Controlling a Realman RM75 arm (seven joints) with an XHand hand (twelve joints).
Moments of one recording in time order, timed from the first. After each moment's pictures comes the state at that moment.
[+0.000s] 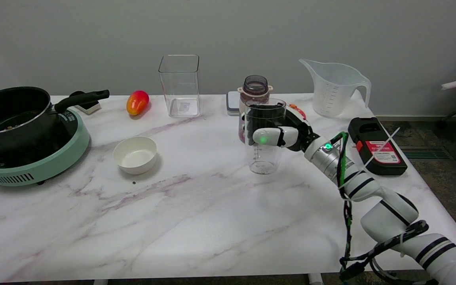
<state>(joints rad) -0.04 -1.08 -1.63 1.47 -0.26 0.34 2.26</state>
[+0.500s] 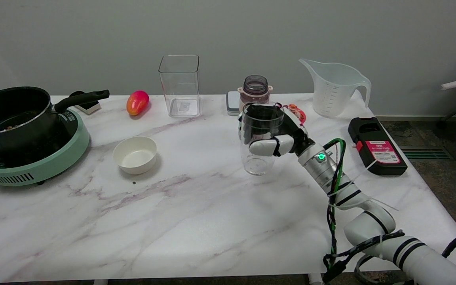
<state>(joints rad) 0.06 -1.14 -1.74 1.15 0.07 0.72 1.83</state>
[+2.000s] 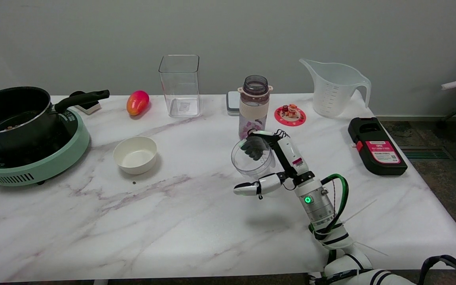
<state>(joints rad) 0.08 -1.29 -1.93 0.77 0.36 1.25 0.90</state>
